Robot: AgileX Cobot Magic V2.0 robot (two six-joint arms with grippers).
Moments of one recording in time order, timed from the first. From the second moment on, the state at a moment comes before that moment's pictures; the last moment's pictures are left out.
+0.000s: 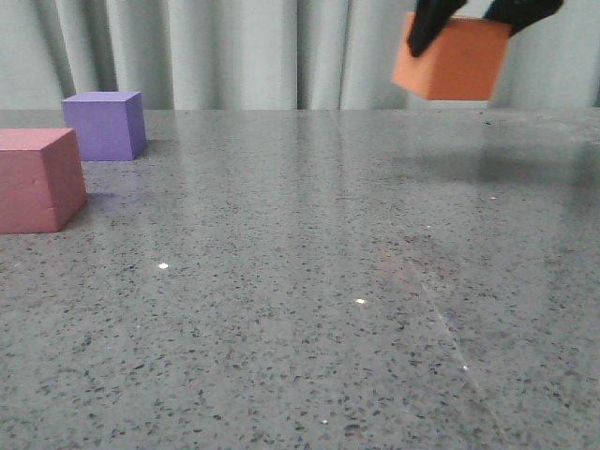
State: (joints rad) left arm -0.13 0.00 -0.01 0.12 0.11 -0.13; right arm 0.33 1.61 -1.42 0.04 0.68 0.11
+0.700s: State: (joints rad) left arm -0.13 0.00 -0.01 0.12 0.11 -0.13; right arm 0.61 1.78 -1.42 -0.27 0.60 0.76
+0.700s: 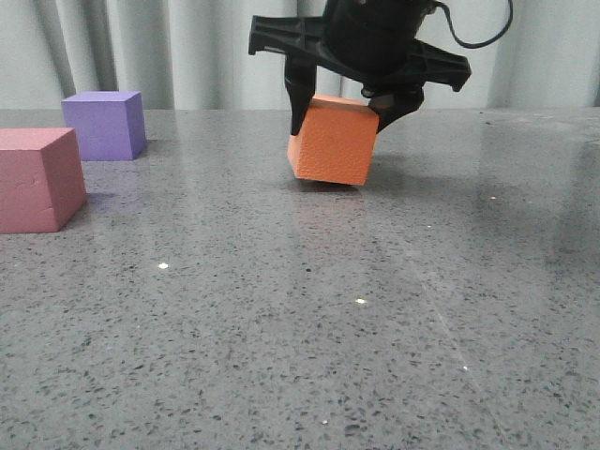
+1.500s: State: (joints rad) left arm -0.13 0.00 -0.01 0.12 0.11 -0.13; right arm 0.64 1.77 -1.43 -0.42 0.58 0.92
